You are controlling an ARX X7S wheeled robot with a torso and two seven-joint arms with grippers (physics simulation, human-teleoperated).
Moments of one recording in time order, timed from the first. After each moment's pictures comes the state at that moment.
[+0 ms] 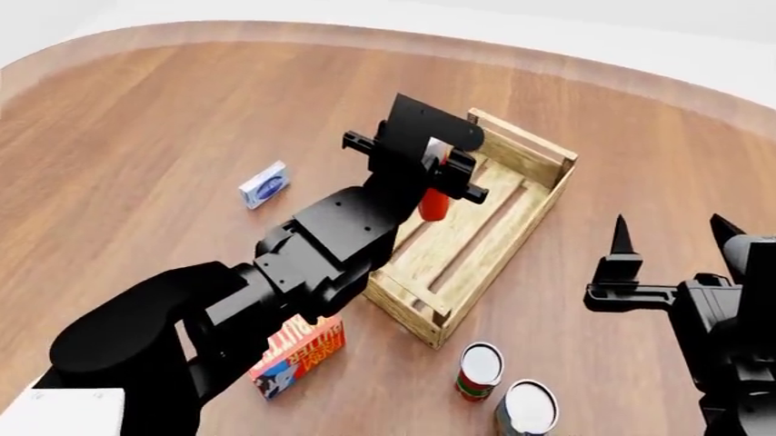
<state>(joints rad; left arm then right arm) -1.36 0.00 1.56 -0.86 -1.21 0.16 -0.30 0.23 0.49 0.24 -0.75 0.51 0.91 0.23</state>
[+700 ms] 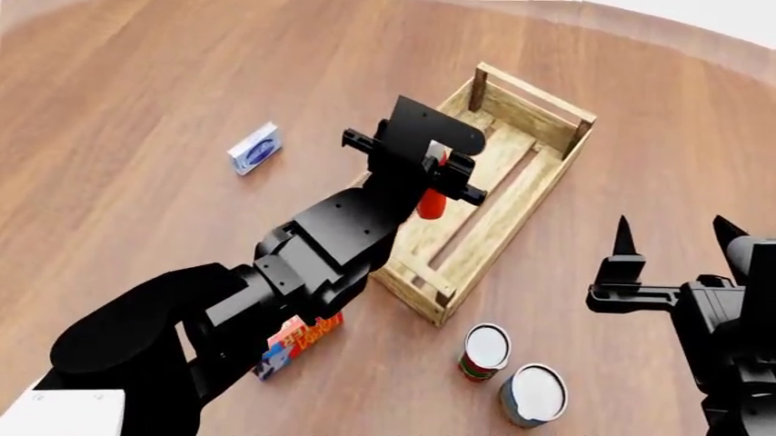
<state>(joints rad) -1.36 0.00 1.55 -0.86 -1.17 0.17 -0.30 0.22 0.50 0.24 -0.75 0.52 0.90 0.24</state>
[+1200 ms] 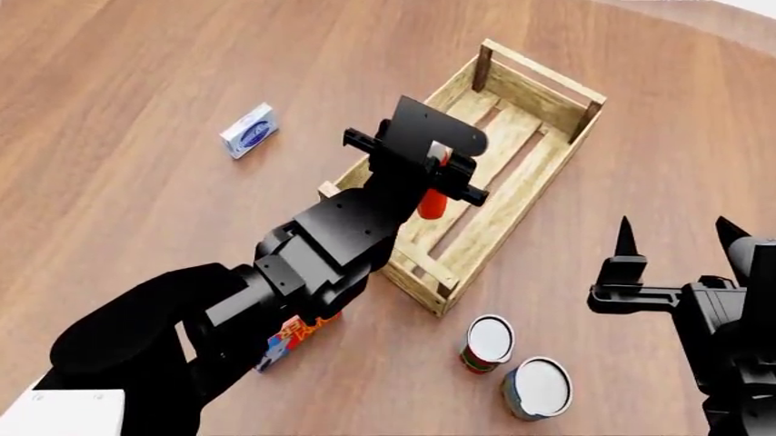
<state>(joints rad) -1.36 0.00 1.55 -0.86 -1.16 0.17 -0.30 0.21 0.50 0.24 -0.75 0.53 0.90 0.25</state>
